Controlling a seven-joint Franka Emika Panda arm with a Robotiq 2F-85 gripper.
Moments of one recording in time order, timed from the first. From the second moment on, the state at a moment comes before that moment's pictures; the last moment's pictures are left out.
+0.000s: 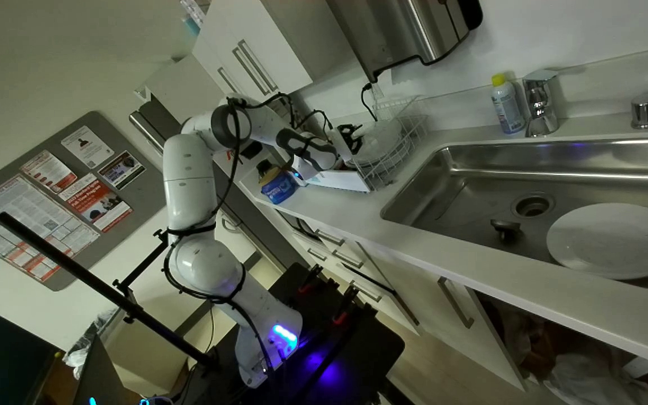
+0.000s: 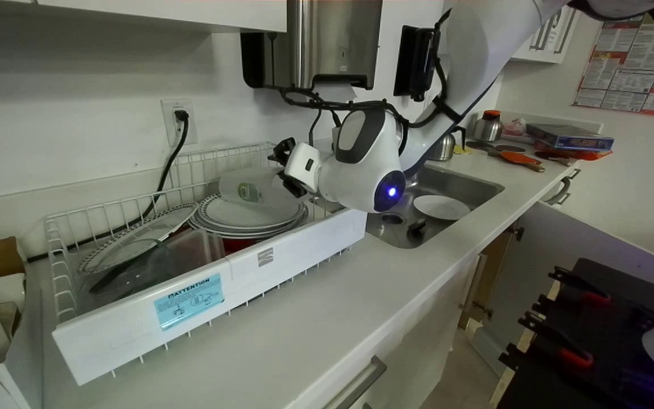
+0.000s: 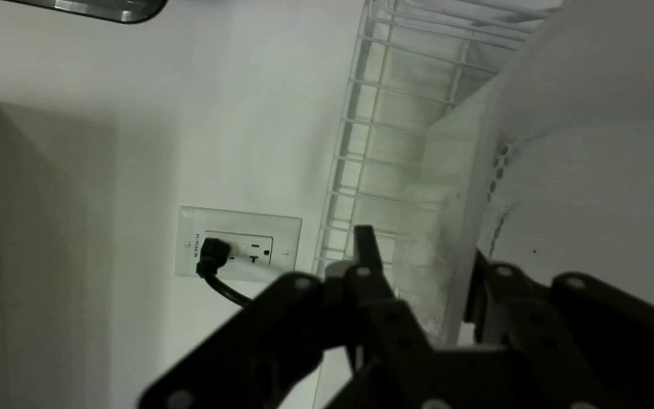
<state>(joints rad) 0.18 0.65 0.28 -1.83 -2.53 2.24 0.86</state>
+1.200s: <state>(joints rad) 0.29 0.56 0.35 -1.96 -2.27 1.91 0.85</state>
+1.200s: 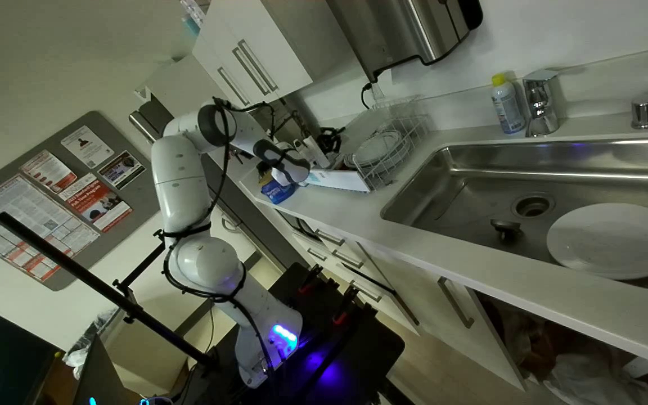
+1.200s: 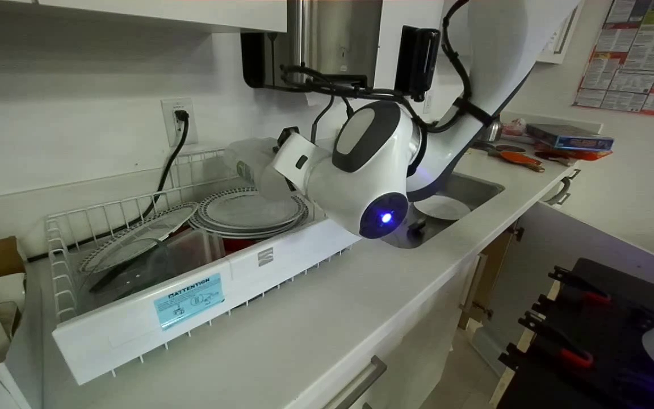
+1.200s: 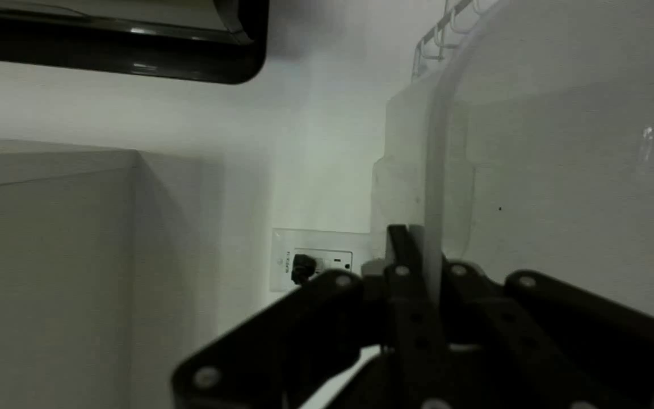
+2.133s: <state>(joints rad) 0.33 0.21 0.38 -2.21 -1.96 1.81 0.84</state>
